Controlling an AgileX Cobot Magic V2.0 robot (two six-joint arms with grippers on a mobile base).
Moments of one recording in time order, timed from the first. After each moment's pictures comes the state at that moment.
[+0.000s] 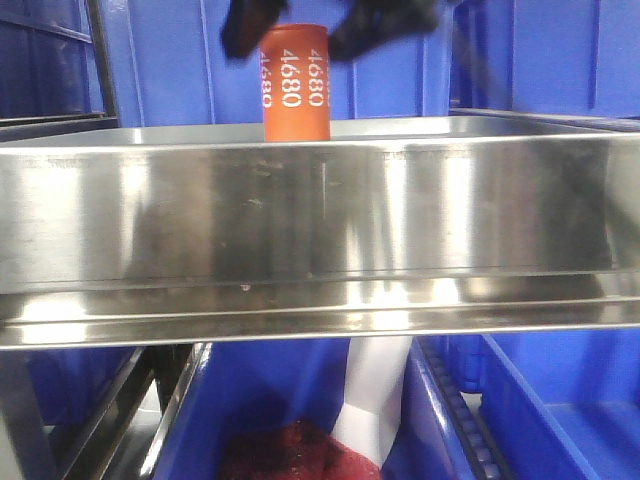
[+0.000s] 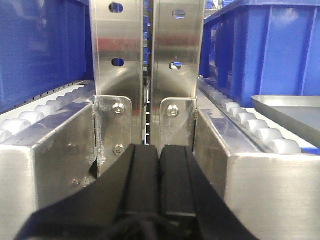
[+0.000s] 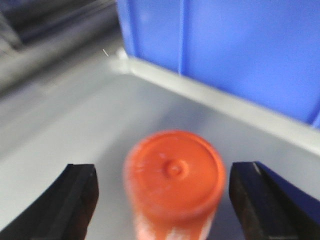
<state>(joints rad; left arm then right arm) -0.01 -0.02 0.04 0.04 0.01 -0.06 0.66 1.55 -1.11 0.07 0.12 0.09</state>
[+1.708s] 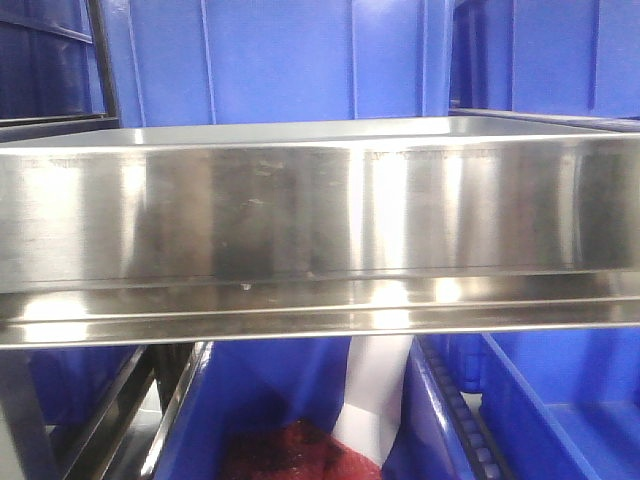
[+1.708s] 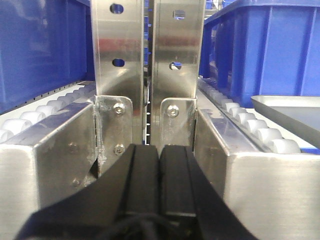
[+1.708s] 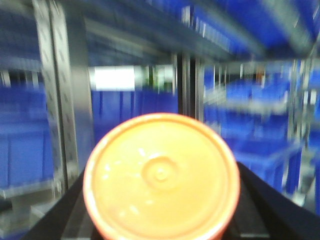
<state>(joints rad) -0.01 -0.02 0.04 0.04 0.01 -0.06 0.65 0.09 -0.64 0.00 0.32 0.08</state>
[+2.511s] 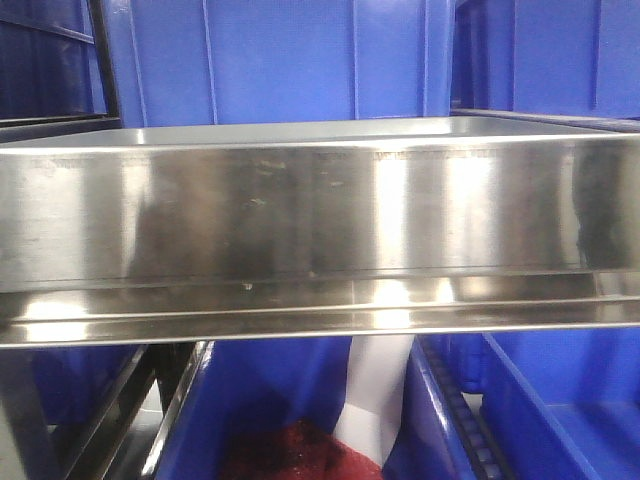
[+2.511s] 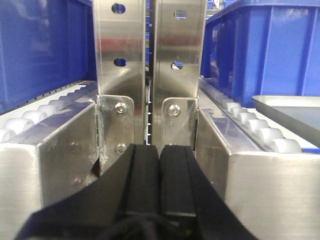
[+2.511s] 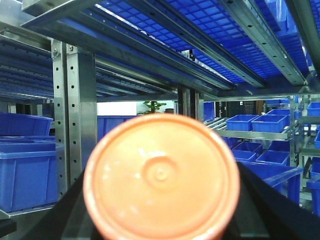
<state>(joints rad) -0.01 -0.02 0.04 0.04 0.01 -0.06 0.65 -0.02 -0.62 0.00 0.32 0.08</state>
